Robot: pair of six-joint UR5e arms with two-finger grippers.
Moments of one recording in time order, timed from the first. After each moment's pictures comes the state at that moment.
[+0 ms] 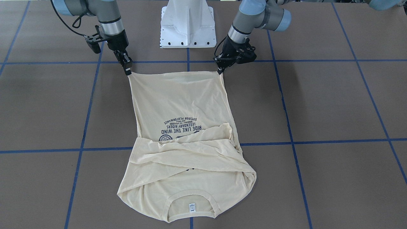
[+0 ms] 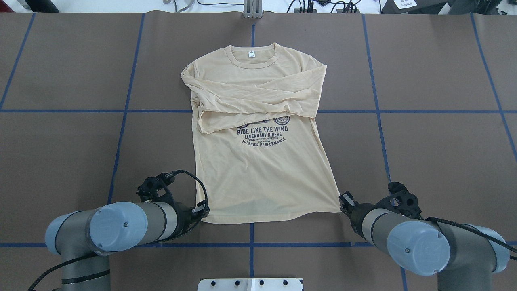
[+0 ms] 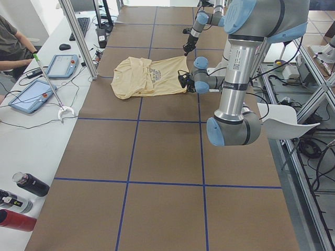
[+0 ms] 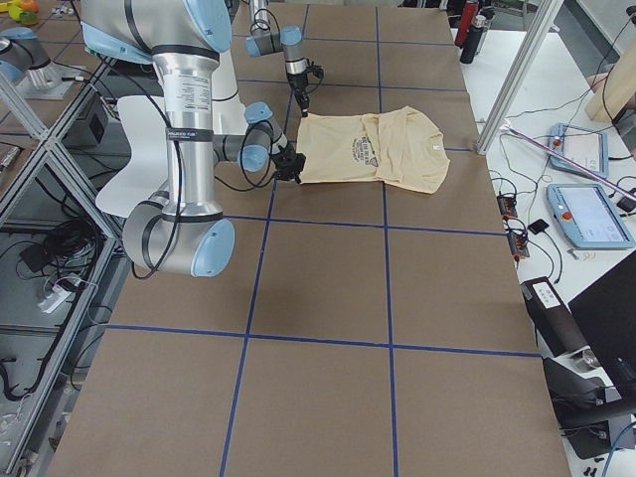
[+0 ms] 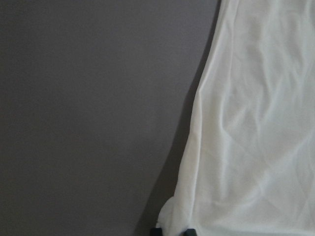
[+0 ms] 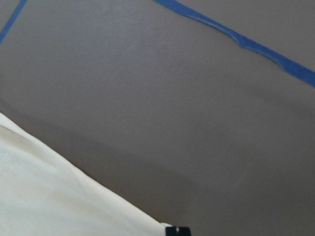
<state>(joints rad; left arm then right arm) -0.24 -1.85 -1.89 -2.06 -1.59 -1.87 0.18 -1.53 2.09 -1.26 1.36 2.39</state>
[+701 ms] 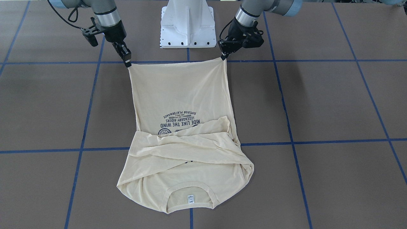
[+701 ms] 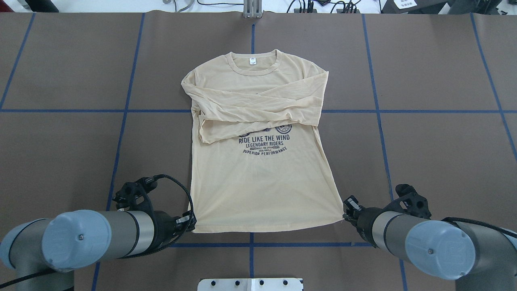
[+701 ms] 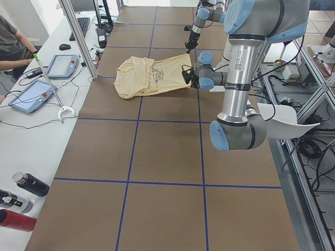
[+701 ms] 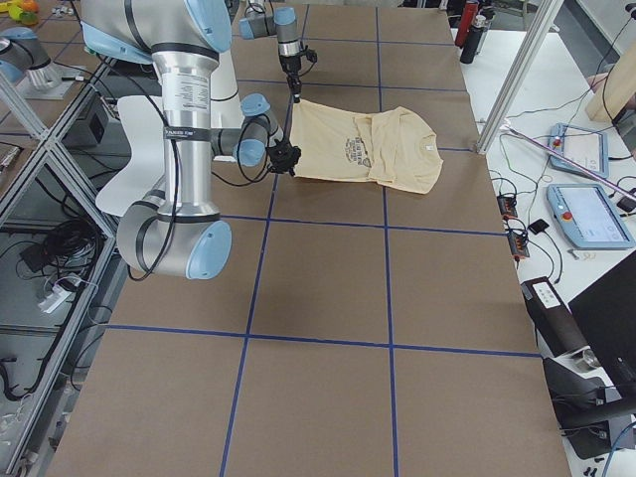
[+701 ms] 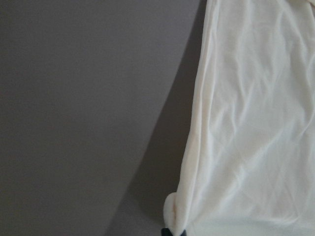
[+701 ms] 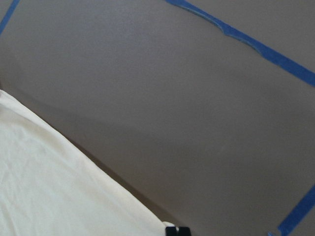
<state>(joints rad) -0.20 -1.75 -2.11 -1.98 -1.62 -1.87 0.18 -1.59 2.19 -1.26 1.46 2.40</state>
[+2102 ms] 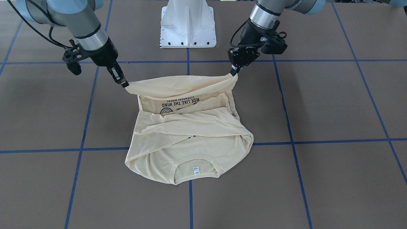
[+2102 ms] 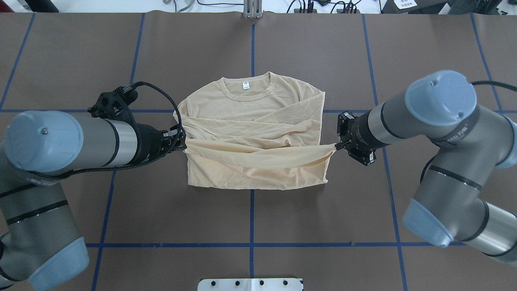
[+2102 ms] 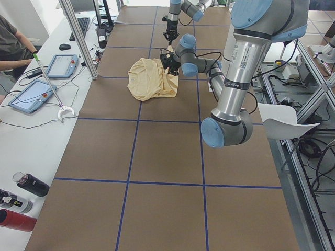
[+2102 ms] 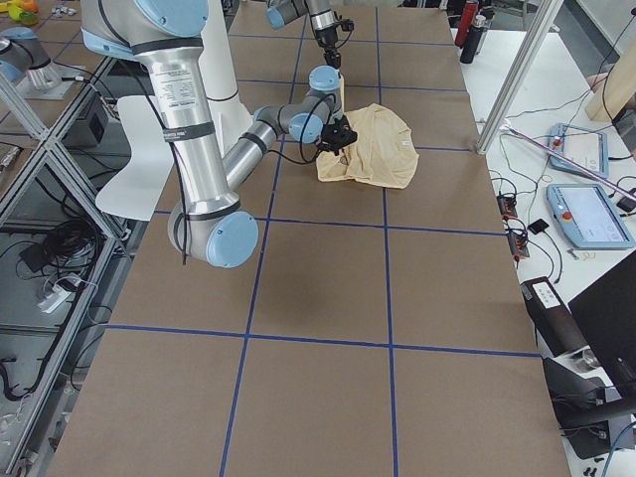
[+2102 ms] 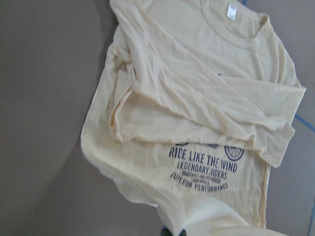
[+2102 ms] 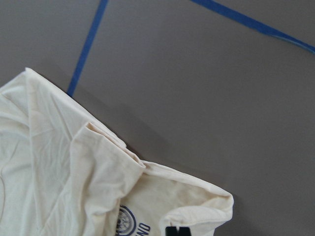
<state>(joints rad) -0.55 -1.90 -2.06 -1.89 -1.73 -1.71 0.68 -1.23 2.00 -1.46 1.96 2.25</state>
